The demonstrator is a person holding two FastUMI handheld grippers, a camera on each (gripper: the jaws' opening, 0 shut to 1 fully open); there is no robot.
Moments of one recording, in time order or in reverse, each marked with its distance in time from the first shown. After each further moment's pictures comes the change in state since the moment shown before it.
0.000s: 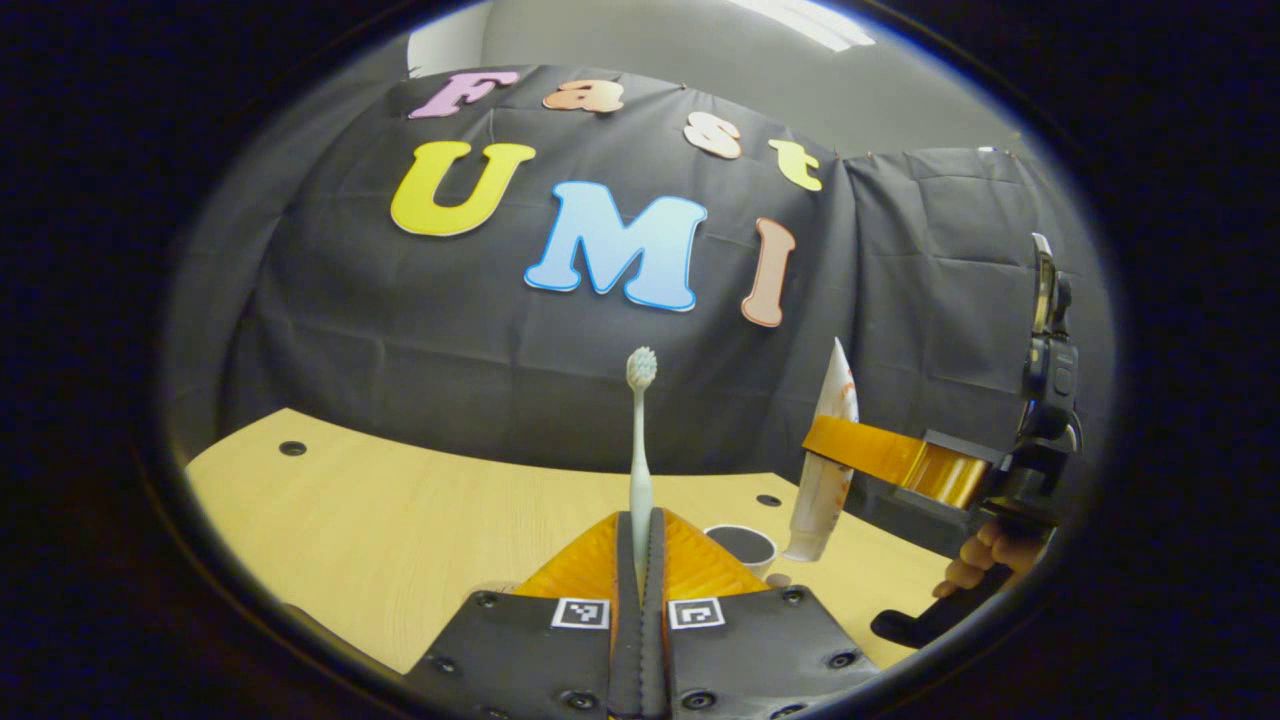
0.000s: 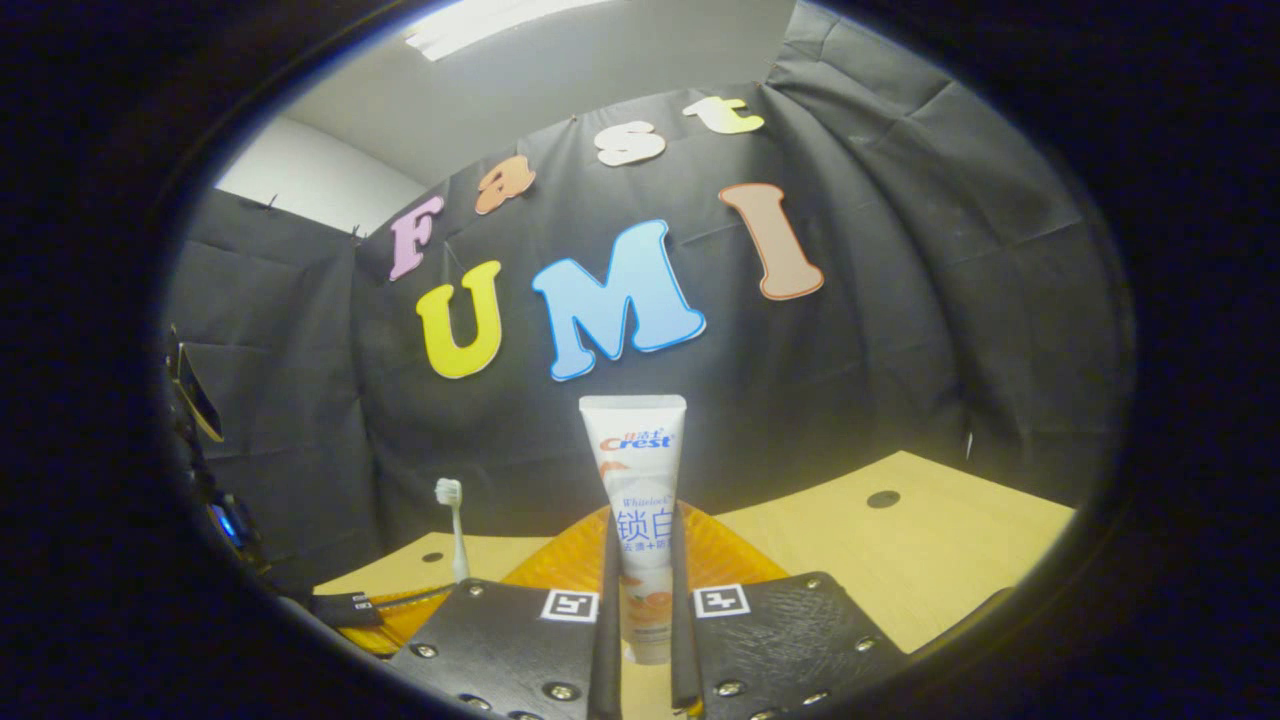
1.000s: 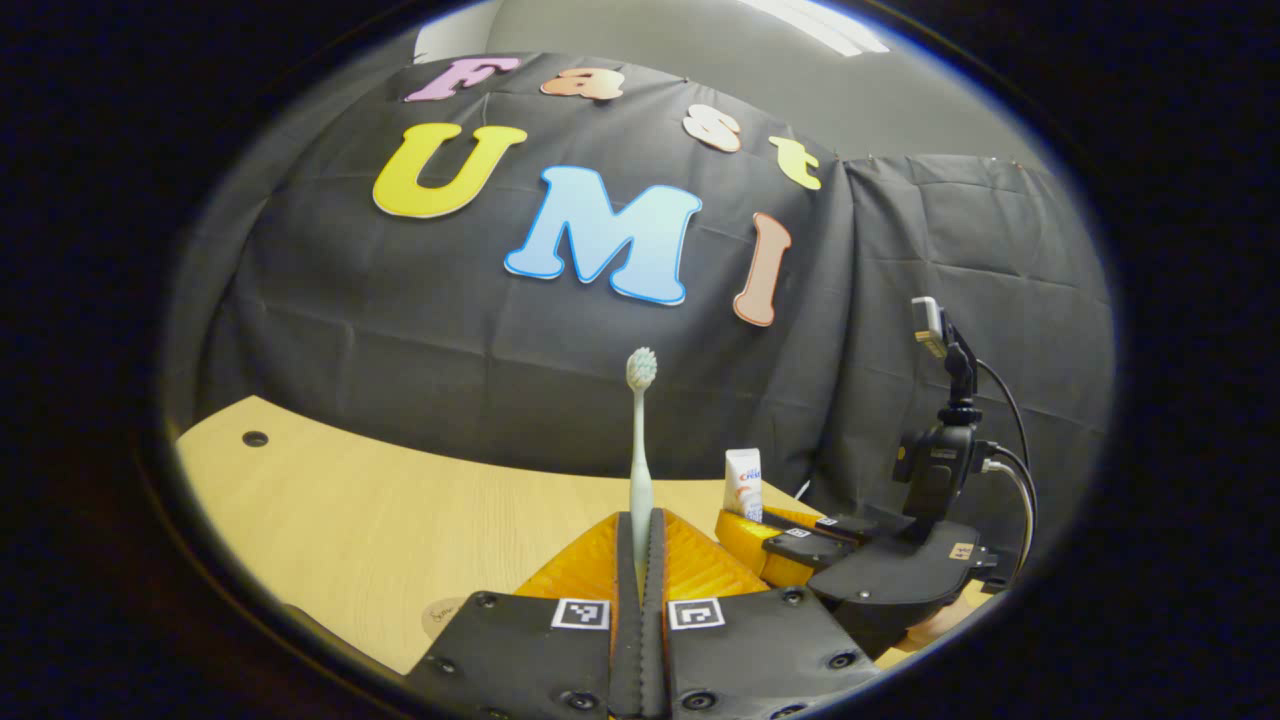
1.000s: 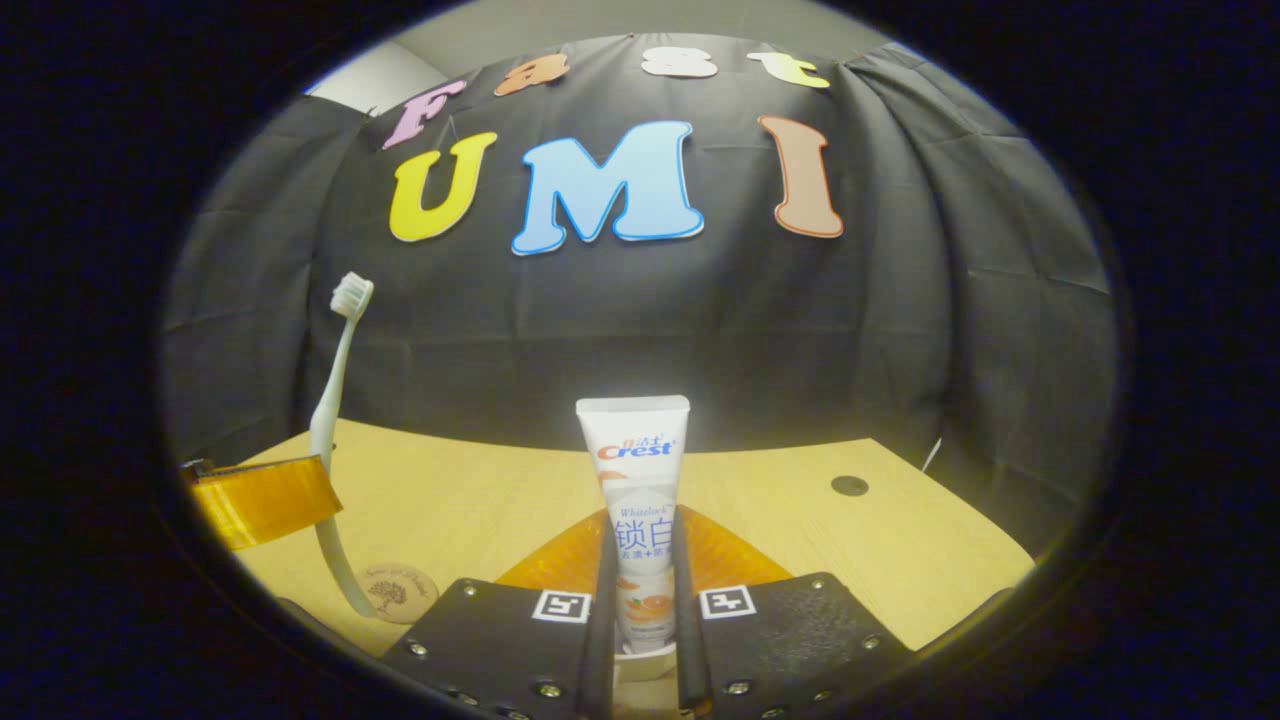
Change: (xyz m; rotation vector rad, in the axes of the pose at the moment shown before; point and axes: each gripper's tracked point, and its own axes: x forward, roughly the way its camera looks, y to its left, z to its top) left arm 0.043 0.000 -0.010 -0.060 0.029 -0.048; right arm 0.057 -0.051 -0.115 -0.267 0.301 -0.110
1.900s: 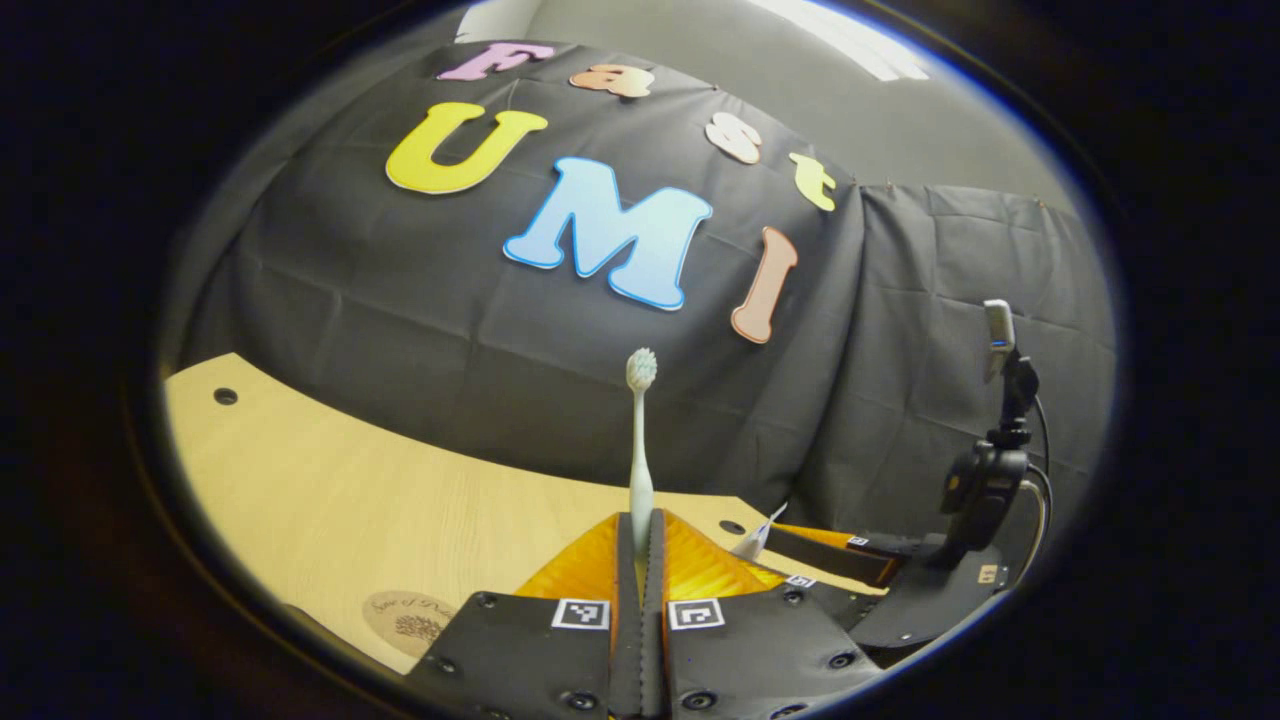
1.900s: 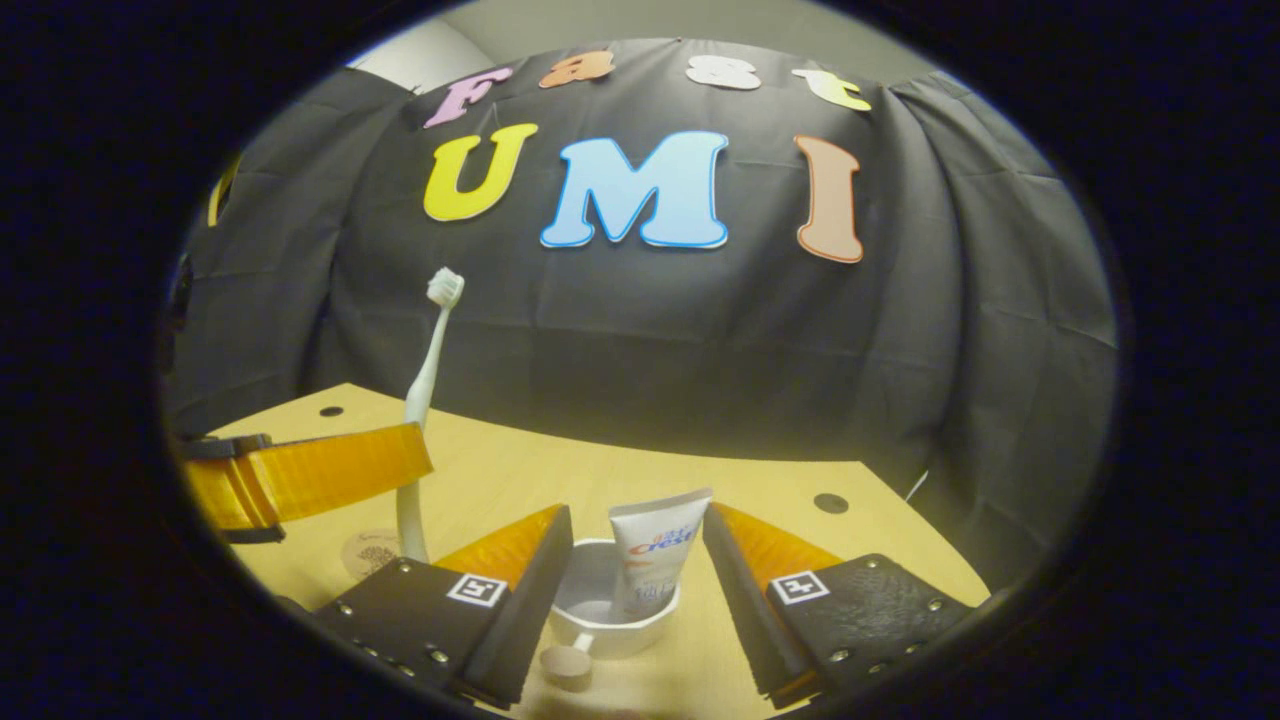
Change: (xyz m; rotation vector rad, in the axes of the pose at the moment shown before) left arm 0.024 -0.013 0.000 -0.099 -0.042 -0.043; right arm -0.032 -0.006 0.020 -0.069 -0.048 0.025
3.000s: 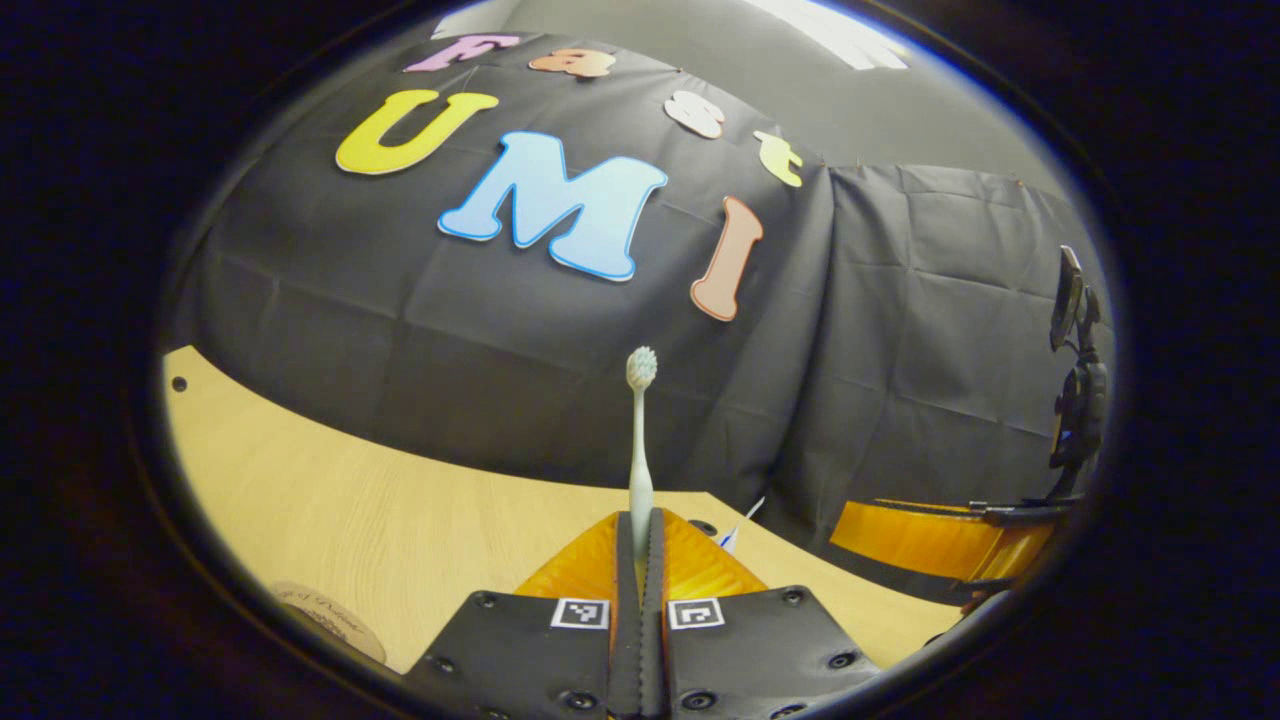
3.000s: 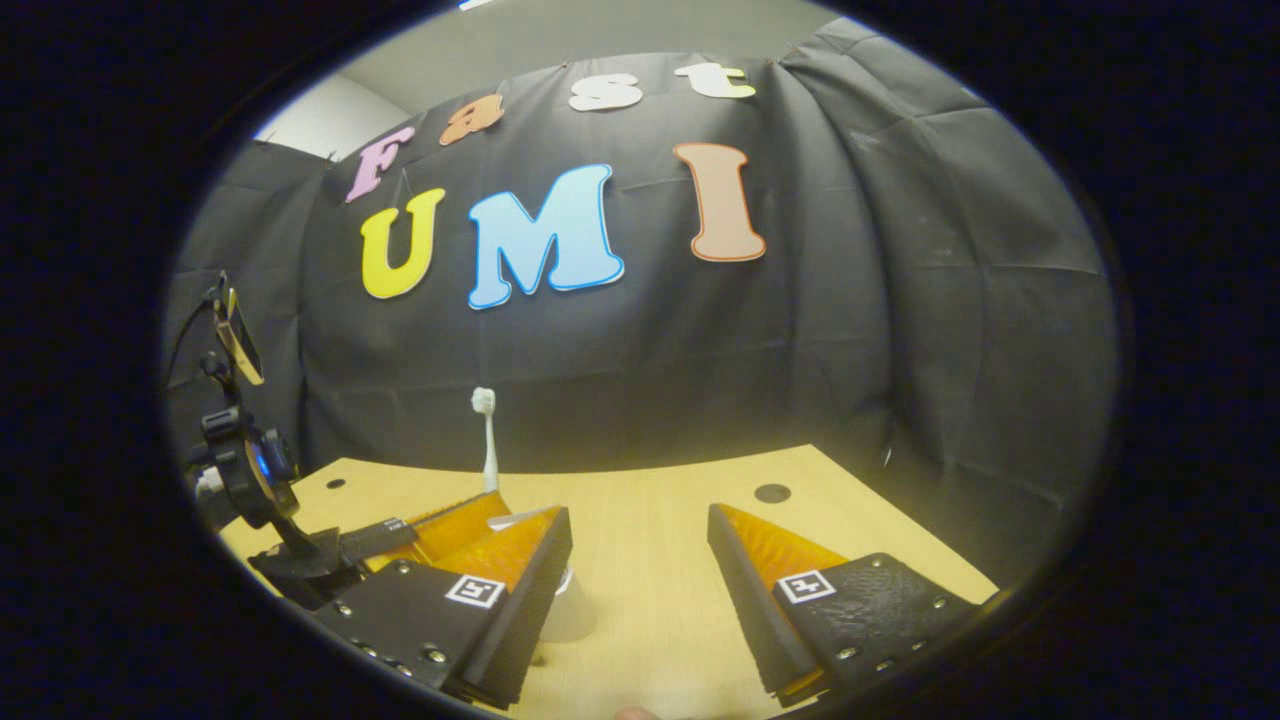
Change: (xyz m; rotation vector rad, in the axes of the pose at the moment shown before) left arm 0.077 -0.041 -0.047 0.041 0.033 -0.067; right arm -0.051 -0.085 0.014 0.195 -0.019 -0.054
